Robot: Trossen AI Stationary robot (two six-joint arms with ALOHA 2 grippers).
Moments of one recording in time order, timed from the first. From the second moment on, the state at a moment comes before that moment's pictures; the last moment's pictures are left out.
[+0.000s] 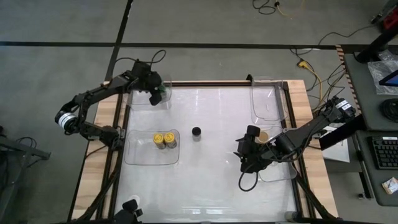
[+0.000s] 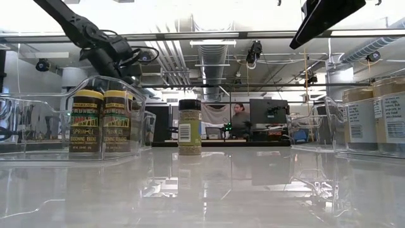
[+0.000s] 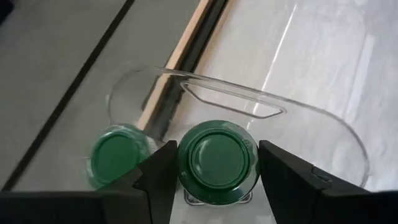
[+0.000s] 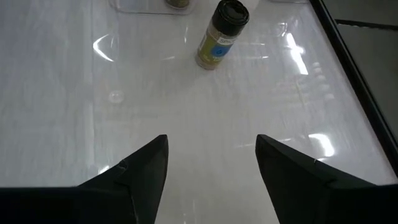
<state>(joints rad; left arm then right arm) 0.96 1.36 0.88 -0.38 0.21 0.54 0.50 1.36 1.07 -0.78 0.60 0.44</state>
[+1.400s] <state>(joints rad) 1.04 1.36 0.88 -0.34 0.24 0.54 0.50 1.36 1.07 -0.78 0.59 0.44</state>
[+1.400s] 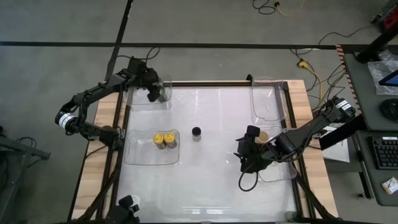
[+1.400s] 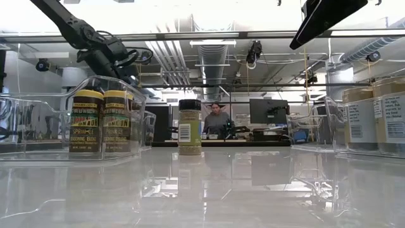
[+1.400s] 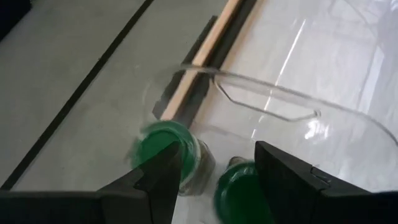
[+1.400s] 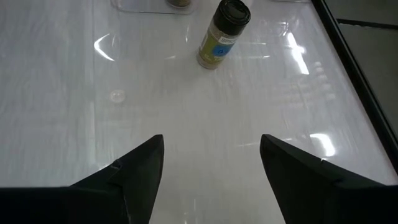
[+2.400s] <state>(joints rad) 0.88 1.36 0.92 -0.44 0.18 0.29 0.50 1.36 1.07 -0.78 0.59 0.46</state>
